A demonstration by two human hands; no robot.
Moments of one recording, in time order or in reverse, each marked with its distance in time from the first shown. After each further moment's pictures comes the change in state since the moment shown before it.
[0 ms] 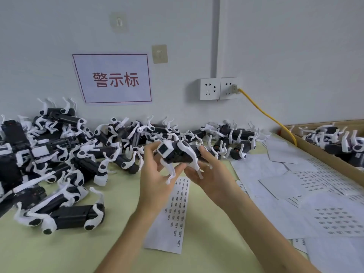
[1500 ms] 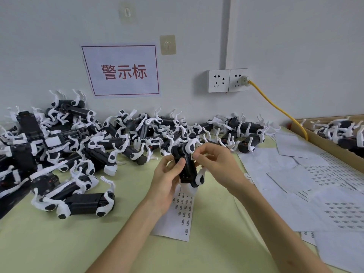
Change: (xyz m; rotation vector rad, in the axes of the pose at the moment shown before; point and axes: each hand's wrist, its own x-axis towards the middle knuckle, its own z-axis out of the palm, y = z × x) left_hand -0.014 -0.008 -0.003 -0.524 0.031 -0.670; right_hand 0.006 0.001 -0.004 -0.832 0.013 -0.359
